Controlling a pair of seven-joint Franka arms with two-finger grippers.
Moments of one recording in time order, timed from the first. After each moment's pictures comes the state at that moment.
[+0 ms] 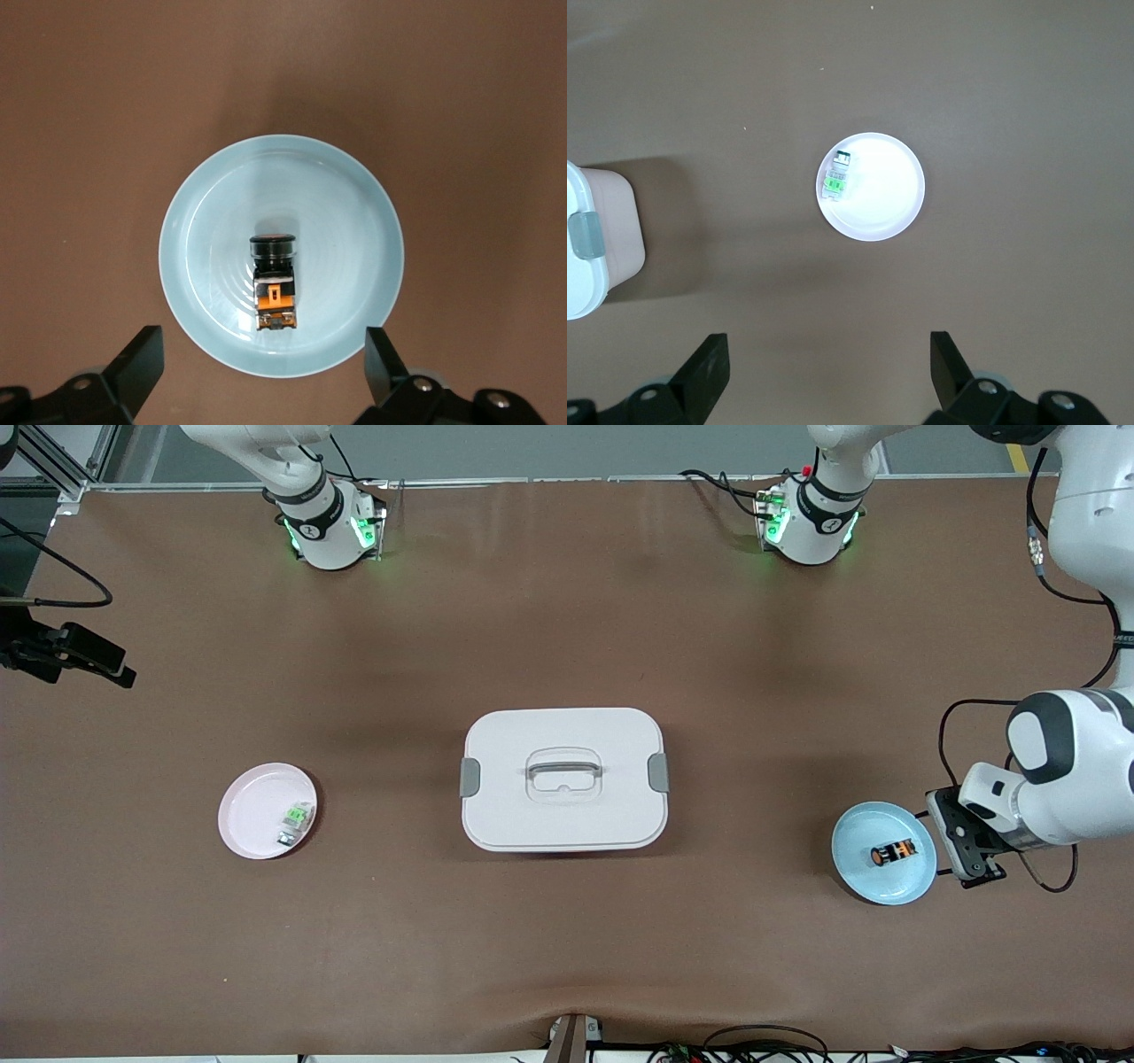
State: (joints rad) left arm 0.36 0.61 -0.33 -1.55 0.10 2.14 1.36; right arm 0.03 0.03 -0.07 -1.52 0.04 1.56 0.05
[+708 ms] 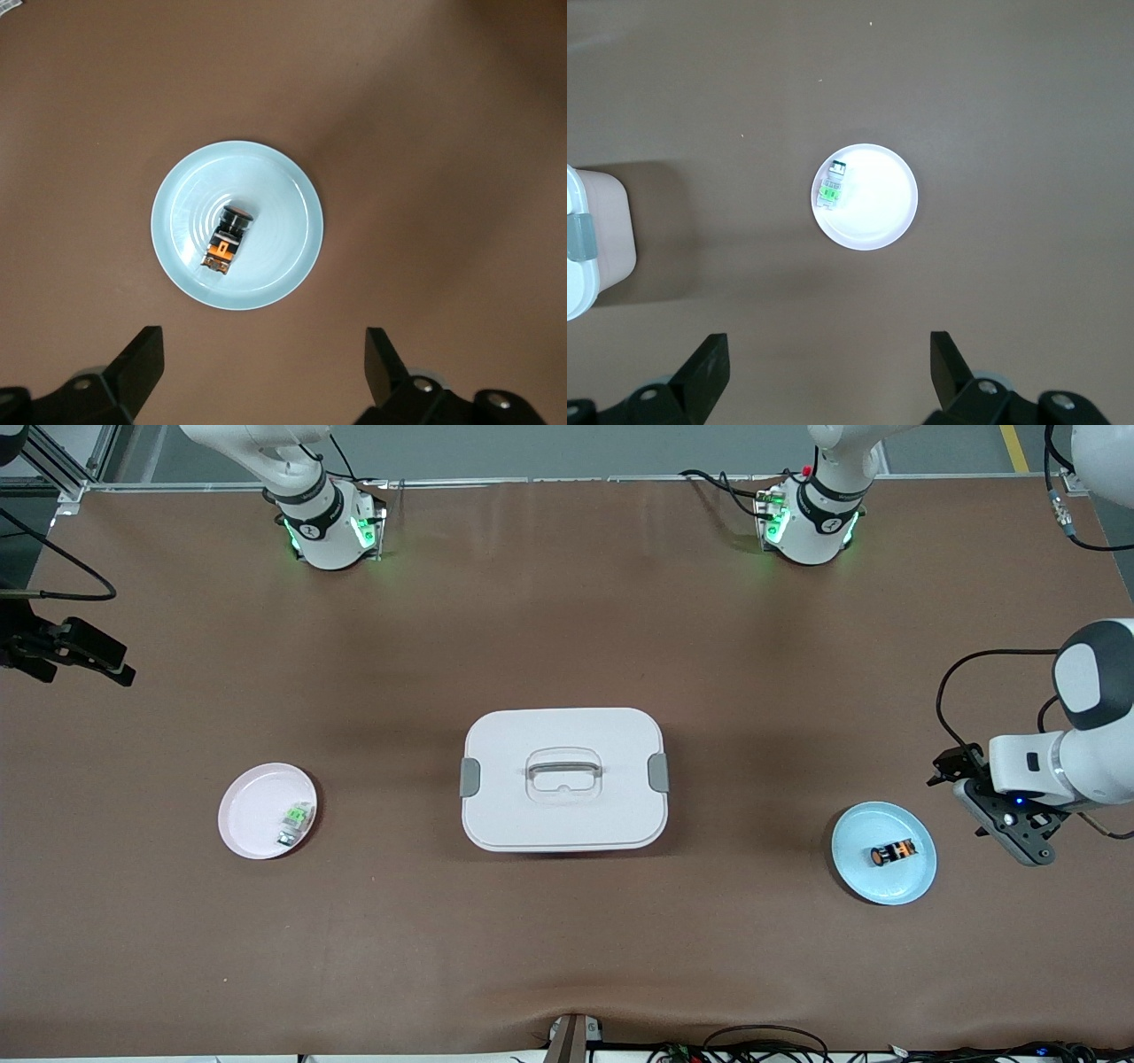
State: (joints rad) left arm 0.36 0.42 -0.39 -1.55 0.10 1.91 0.81; right arm 0.03 0.02 -0.06 -1.52 0.01 1.58 0.03
